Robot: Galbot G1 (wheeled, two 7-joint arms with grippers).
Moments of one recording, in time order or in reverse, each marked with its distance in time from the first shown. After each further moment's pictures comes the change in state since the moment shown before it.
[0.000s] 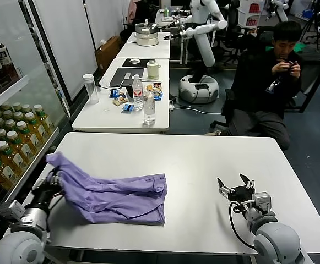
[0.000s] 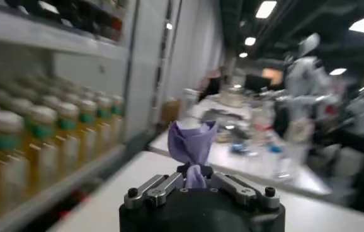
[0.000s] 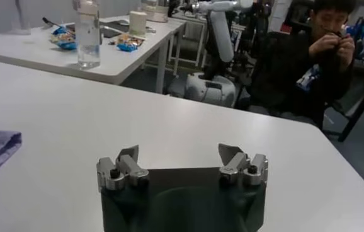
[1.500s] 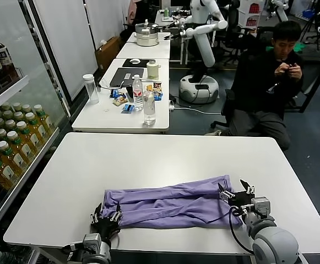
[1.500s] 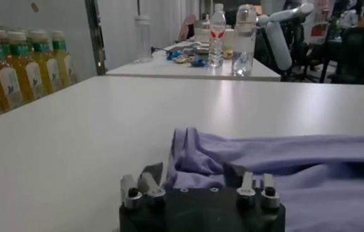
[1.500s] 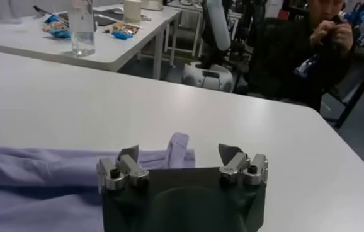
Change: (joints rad) left arm 0.055 -0.244 0.407 0.200 0.635 -0.038 -0.088; right arm -0.036 0.037 0.007 -0.008 -0.013 -0.011 0.003
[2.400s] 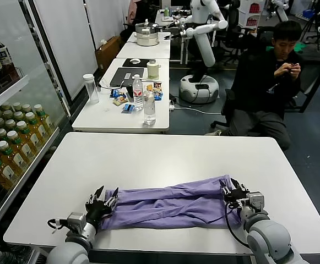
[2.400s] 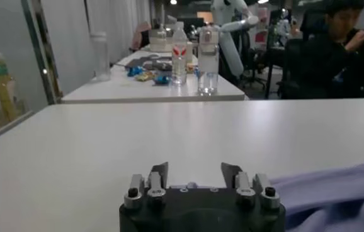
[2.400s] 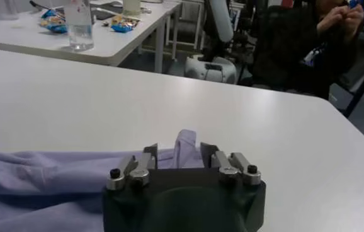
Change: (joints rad) left arm -0.078 0.228 -0.032 -0.080 -0.190 0.045 0.129; right arm 0.057 0.023 -0.030 -0.058 0.012 -0.010 0.001
